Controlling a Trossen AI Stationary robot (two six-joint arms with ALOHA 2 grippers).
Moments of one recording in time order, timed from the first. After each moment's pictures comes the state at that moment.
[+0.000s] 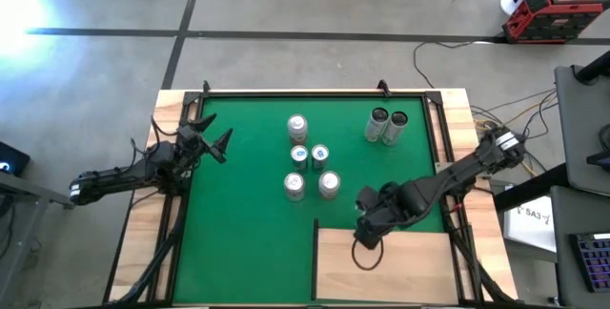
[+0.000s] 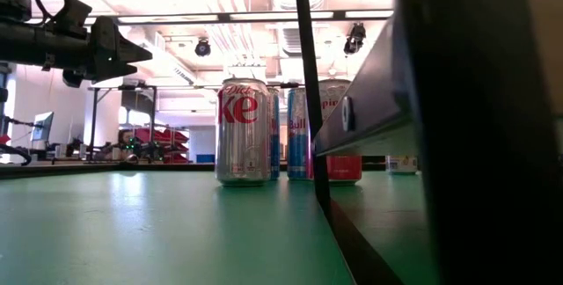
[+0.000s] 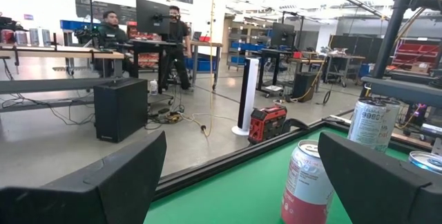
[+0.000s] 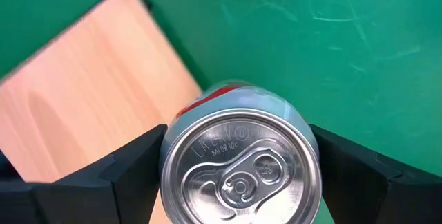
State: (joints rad) left arm 0.18 0.01 0.02 0.12 -0.64 -0.02; right arm 0.49 1.60 1.38 -1.13 0.13 1.12
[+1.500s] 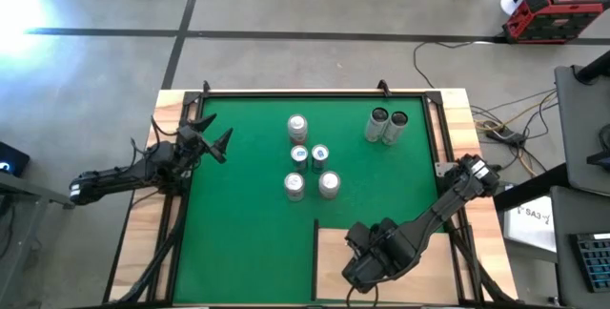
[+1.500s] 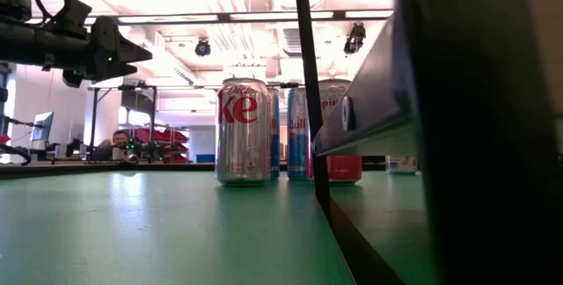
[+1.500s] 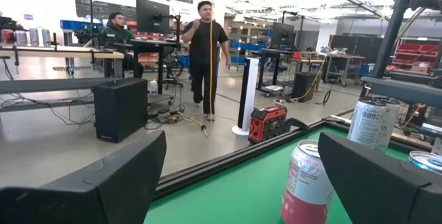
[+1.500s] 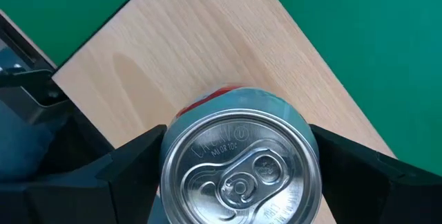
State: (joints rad) left arm 0.18 0.01 0.02 0.12 -0.64 -0.02; right arm 0.66 1.92 1.80 -1.29 0.10 1.39
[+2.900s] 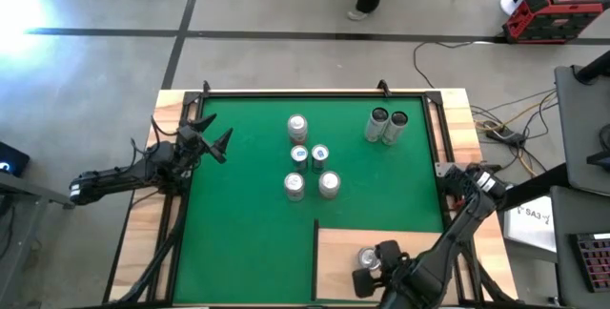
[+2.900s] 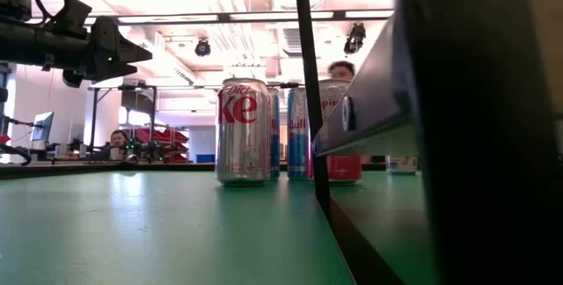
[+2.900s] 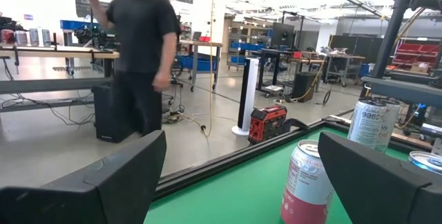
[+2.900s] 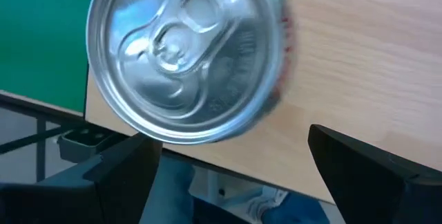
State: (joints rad) left arm 0.18 0.01 0.02 0.12 -0.64 -0.02; right arm 0.85 1.96 1.80 -1.25 0.20 2.24
